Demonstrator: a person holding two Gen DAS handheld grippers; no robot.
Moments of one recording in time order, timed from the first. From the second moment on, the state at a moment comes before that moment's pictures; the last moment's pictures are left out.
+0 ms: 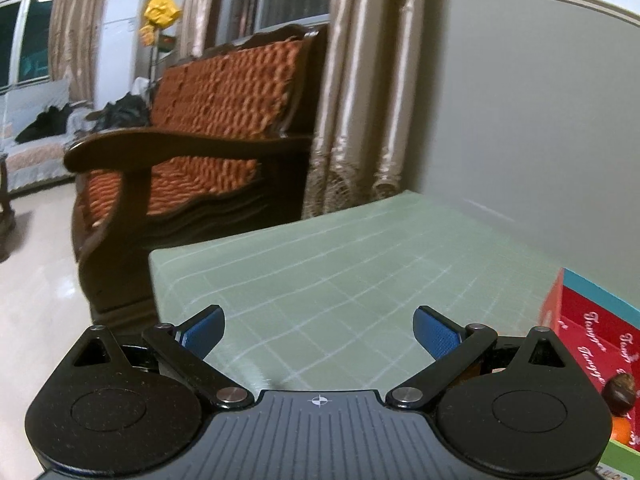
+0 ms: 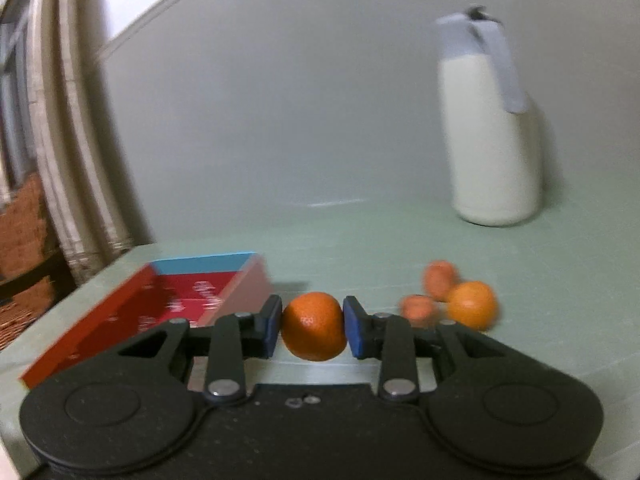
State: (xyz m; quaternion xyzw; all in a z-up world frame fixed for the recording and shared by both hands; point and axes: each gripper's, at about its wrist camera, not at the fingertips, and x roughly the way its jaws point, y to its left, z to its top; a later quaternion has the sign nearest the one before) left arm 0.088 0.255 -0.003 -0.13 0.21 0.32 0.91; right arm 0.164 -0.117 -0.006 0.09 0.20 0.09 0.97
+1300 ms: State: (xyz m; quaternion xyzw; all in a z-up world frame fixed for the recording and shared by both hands) left arm 0.063 0.281 -0.012 -0.12 0.23 0.35 0.90; right arm 0.151 -0.017 -0.007 0.02 0.23 0.20 0.95
